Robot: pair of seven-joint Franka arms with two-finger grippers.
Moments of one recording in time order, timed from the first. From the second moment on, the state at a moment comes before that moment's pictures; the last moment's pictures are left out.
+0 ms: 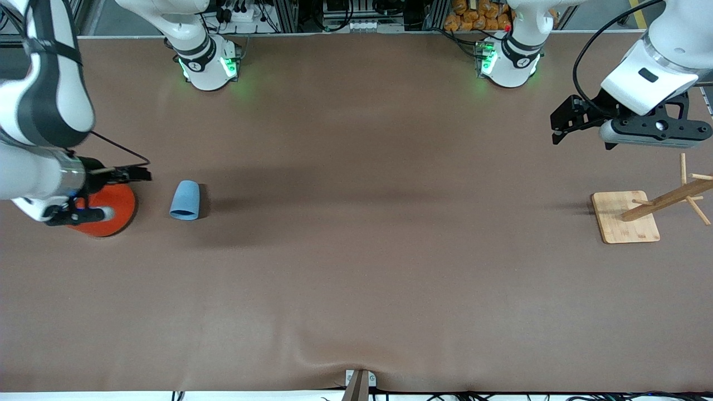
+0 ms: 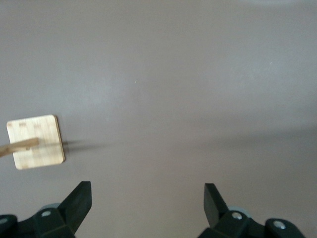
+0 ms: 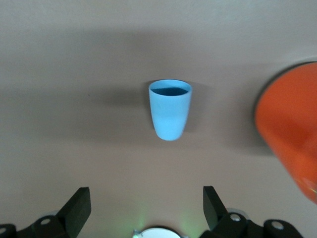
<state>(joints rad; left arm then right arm) 0.12 -0.03 -0.36 -1.56 -0.01 1.63 -0.11 -0.07 0.24 0.05 -1.74 0.08 1.61 -0.11</state>
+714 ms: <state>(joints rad) 0.09 0.04 -0.37 -1.52 -0.01 1.64 -0.11 -0.07 0.21 0.05 -2.19 0.09 2.25 -0.17</state>
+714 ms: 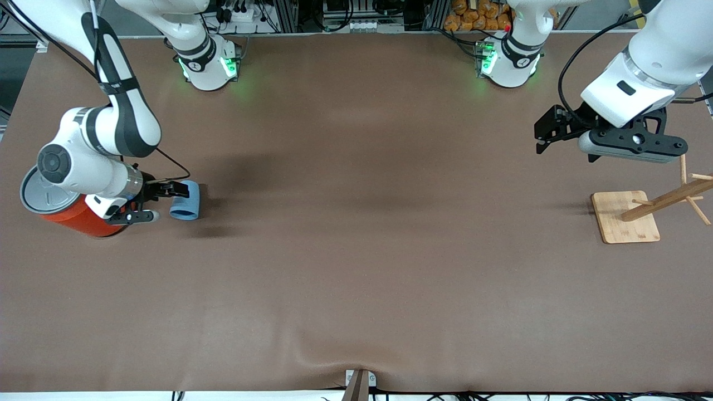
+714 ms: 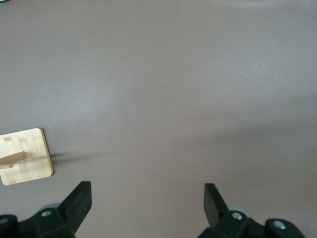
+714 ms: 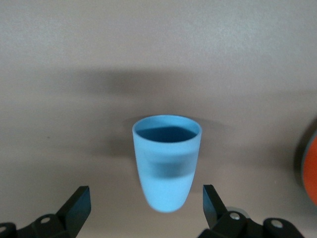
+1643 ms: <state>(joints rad) 0.12 0.05 -0.36 -1.52 -0.01 1.64 -0.11 -0.07 0.28 0.04 -2.34 0.09 2.54 -0.21</state>
